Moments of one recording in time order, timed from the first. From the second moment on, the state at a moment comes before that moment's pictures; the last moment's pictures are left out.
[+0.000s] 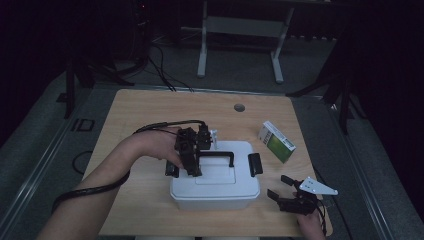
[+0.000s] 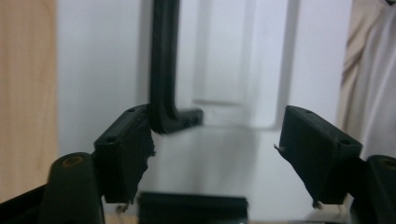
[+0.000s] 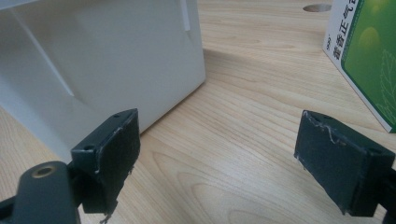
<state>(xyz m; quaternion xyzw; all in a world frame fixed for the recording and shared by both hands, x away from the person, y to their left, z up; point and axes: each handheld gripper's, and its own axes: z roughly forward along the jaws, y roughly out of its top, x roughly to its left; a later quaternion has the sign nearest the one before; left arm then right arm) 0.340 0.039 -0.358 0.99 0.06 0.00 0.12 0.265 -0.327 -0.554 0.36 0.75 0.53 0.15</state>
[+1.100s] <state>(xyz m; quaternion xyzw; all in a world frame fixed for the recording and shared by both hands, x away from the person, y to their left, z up) 0.359 -0.014 -0.360 1.00 0.02 -0.02 0.06 0.266 -0.328 -0.553 0.36 0.75 0.53 0.15</state>
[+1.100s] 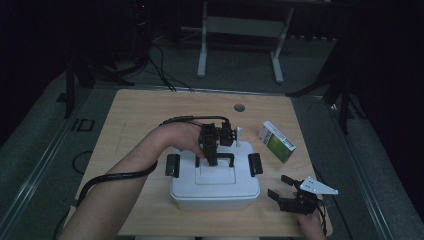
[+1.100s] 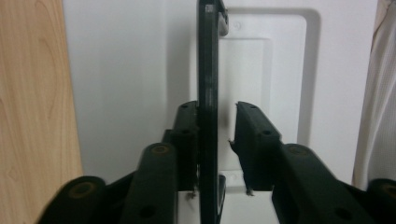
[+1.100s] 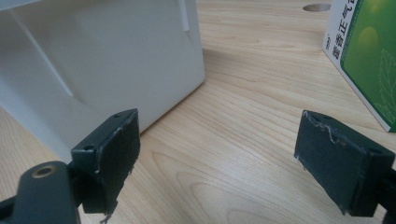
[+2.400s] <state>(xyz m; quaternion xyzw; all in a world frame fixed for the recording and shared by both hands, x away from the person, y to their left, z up) 0.357 -0.008 -0.335 1.00 0.05 -0.01 0.07 0.266 -0.329 -0.554 0.36 0.75 0.54 0.15</state>
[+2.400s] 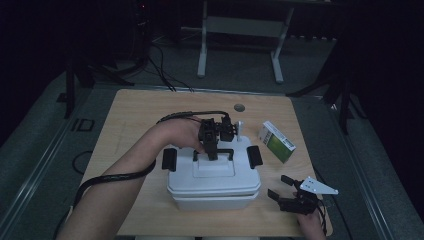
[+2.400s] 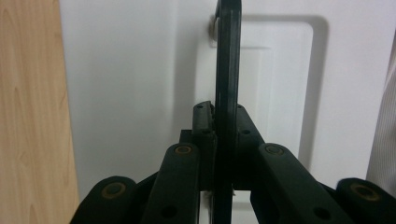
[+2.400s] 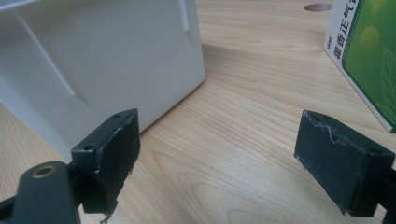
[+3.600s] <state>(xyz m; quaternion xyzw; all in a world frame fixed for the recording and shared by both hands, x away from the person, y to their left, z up) 0.347 0.147 -0.327 0.98 0.16 0.03 0.08 0.267 -0.326 -0.554 0.37 0.75 0.53 0.15</state>
